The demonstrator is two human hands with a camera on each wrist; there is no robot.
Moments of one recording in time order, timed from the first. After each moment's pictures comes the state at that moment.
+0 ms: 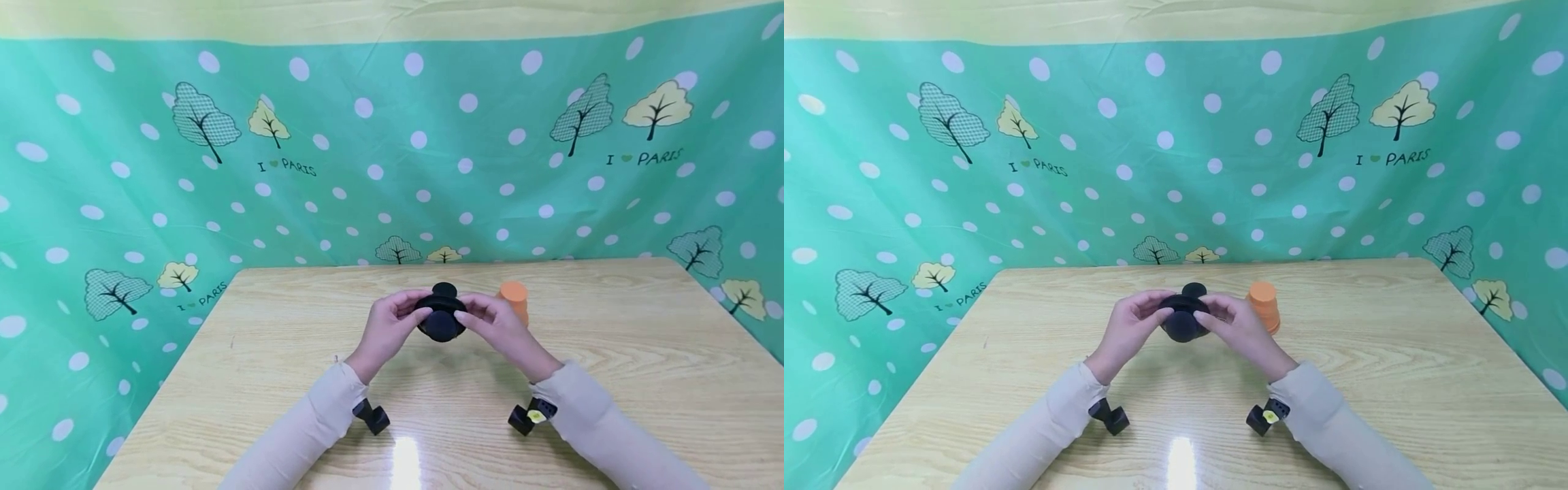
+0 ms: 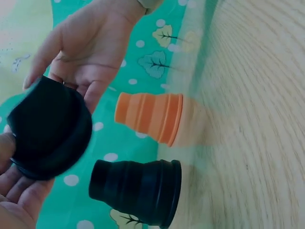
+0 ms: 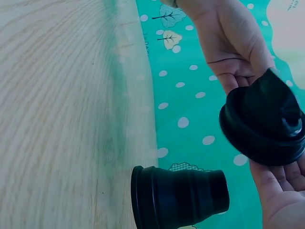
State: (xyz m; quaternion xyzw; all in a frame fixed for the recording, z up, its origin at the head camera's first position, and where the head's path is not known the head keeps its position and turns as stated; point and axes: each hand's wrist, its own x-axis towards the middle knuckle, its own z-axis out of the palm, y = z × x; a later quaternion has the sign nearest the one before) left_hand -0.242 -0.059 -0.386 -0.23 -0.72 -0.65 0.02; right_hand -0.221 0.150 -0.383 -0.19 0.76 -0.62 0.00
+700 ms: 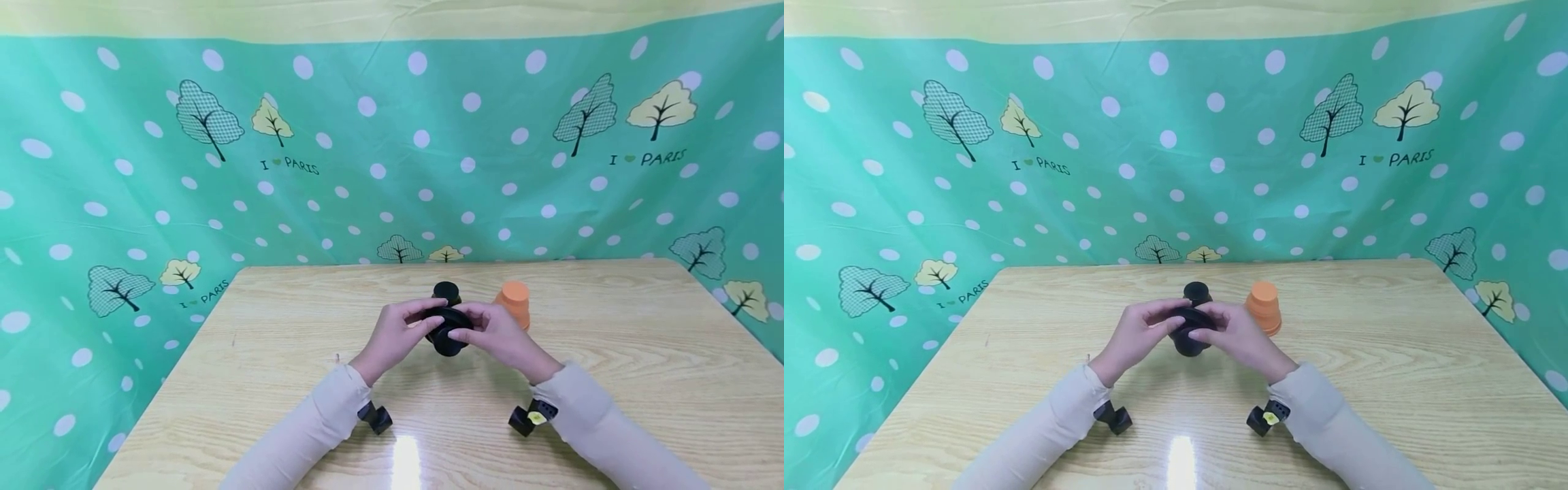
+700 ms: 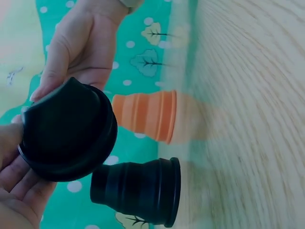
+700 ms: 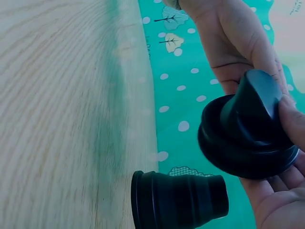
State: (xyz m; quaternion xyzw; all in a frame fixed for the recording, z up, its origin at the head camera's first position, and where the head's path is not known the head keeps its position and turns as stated) left_hand -0.235 -0.058 -0.386 -0.29 -0.77 -0.57 0.01; right_hand -0.222 0.146 -0.389 -0.23 0.77 -0.59 0.04
